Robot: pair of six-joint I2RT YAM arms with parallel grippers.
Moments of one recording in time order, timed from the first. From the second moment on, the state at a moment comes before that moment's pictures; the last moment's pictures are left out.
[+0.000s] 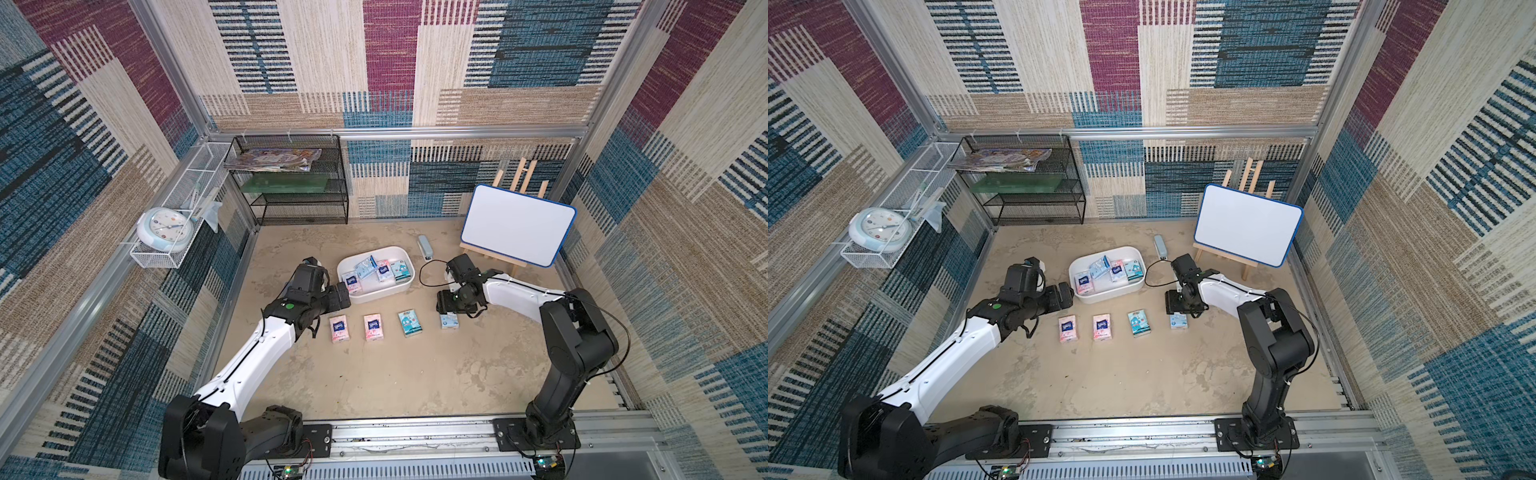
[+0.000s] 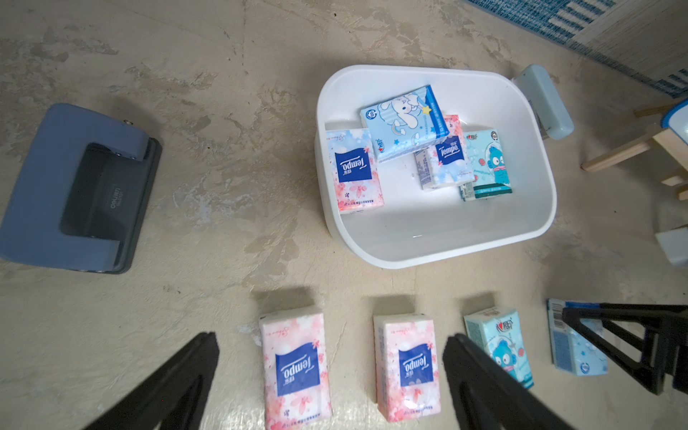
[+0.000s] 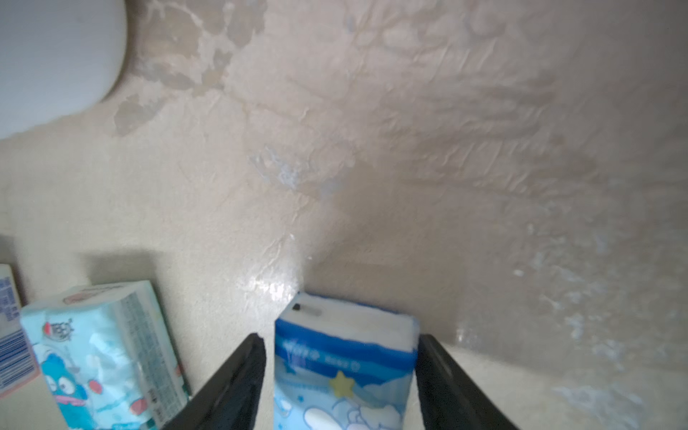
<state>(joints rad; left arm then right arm) -0.25 1.21 0.87 -0.48 0.00 -0.45 0.47 1.78 1.12 -0.55 -0.09 0.35</state>
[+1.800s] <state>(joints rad) -0.24 2.05 1.76 -0.77 0.31 0.44 0.31 1.02 0.88 -0.21 -0.05 0.41</state>
